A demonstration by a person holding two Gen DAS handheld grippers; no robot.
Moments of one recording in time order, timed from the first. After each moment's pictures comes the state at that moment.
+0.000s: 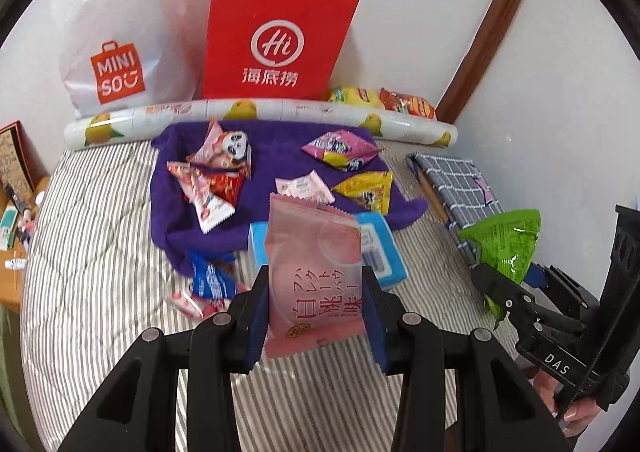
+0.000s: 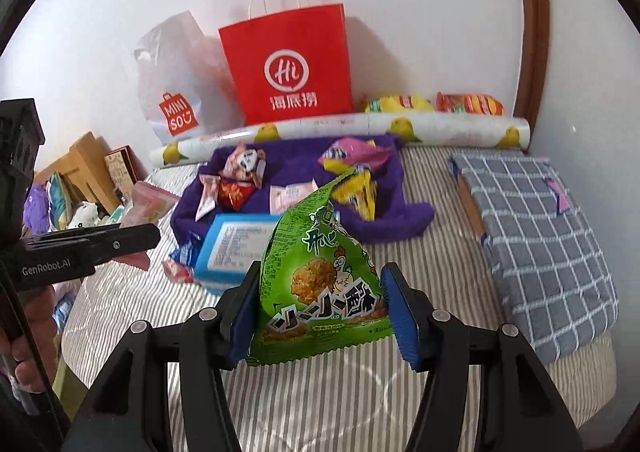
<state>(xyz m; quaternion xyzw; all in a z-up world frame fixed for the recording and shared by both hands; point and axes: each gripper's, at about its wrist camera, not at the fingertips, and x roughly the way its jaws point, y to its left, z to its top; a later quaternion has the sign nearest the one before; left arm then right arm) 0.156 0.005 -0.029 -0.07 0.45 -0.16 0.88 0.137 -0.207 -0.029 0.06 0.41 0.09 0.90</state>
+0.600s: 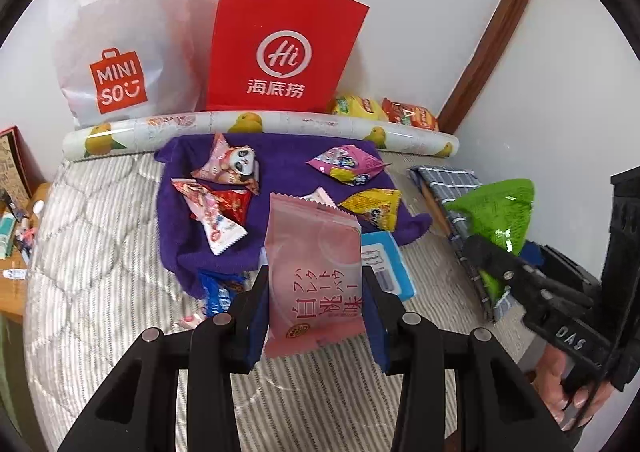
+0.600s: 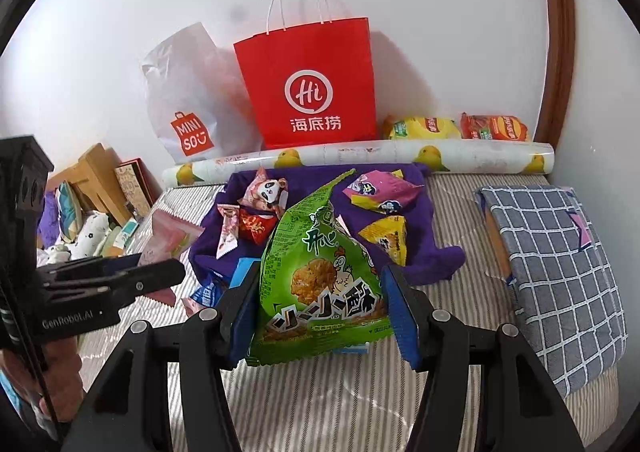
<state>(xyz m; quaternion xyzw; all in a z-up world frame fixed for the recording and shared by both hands) 0.173 0.020 -0.025 -0.07 0.44 -0.16 0.88 0.175 -0.184 -0.010 0.07 0.41 0.11 0.90</state>
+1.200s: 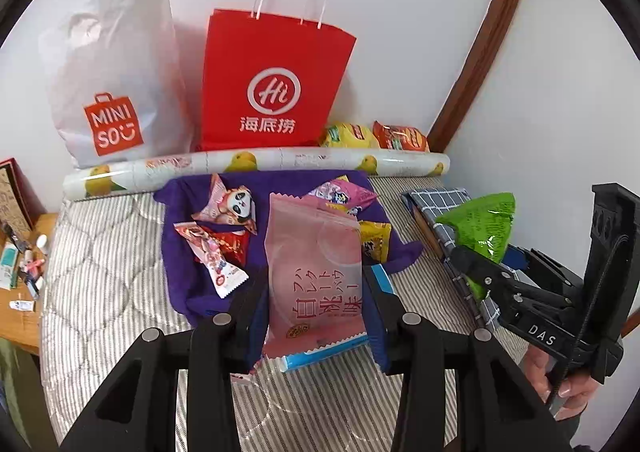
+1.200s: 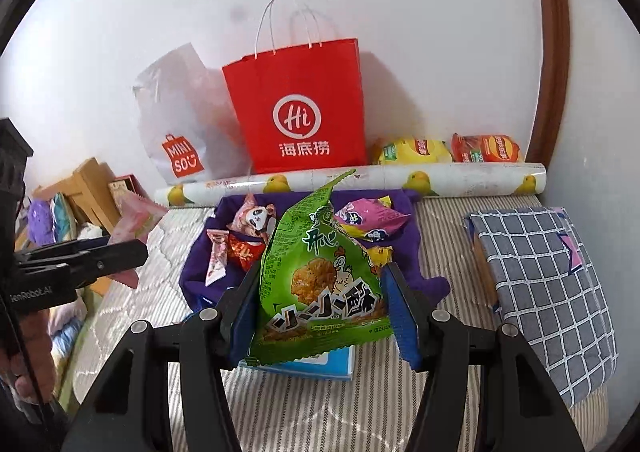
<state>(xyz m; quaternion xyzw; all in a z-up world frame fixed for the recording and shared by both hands) 0.189 0.023 0.007 -0.06 0.42 -0.18 0.89 0.195 -0.191 0.001 0.06 0.39 0.10 0.91</state>
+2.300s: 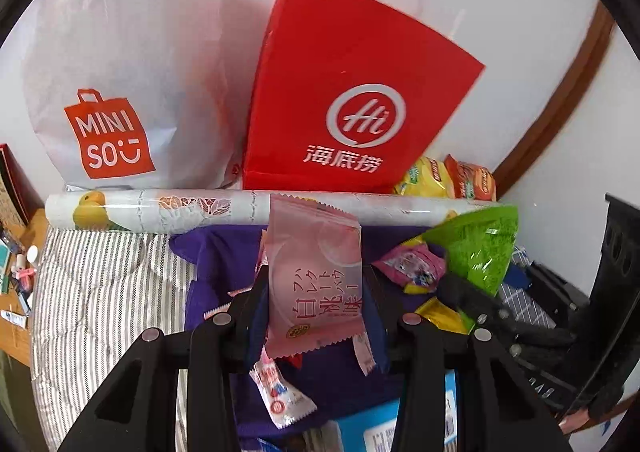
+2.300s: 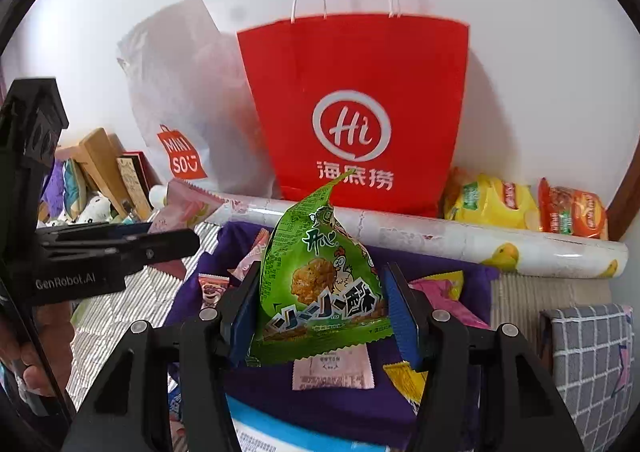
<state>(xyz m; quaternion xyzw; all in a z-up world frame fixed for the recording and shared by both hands) 0.345 0.061 -0.034 -0.11 0.45 -0.11 0.88 0.361 -0.130 -0.041 0.01 0.42 0.19 0.89</state>
